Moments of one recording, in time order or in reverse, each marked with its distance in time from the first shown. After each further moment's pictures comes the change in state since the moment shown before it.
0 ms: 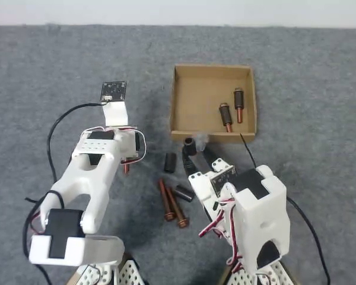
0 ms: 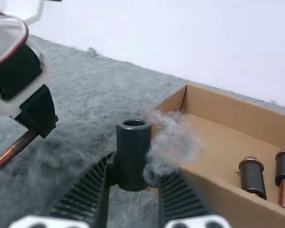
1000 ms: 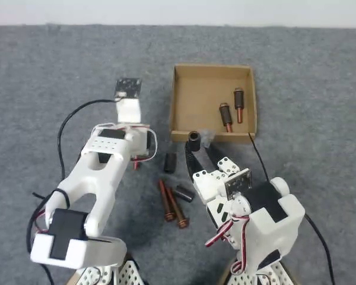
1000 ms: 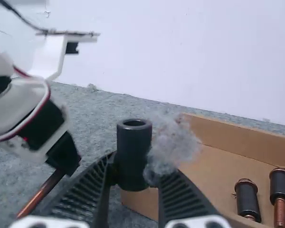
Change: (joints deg) left arm 5.9 -0.1 -3.3 0.0 0.0; right arm 0.6 -12.0 6.7 0.0 -5.5
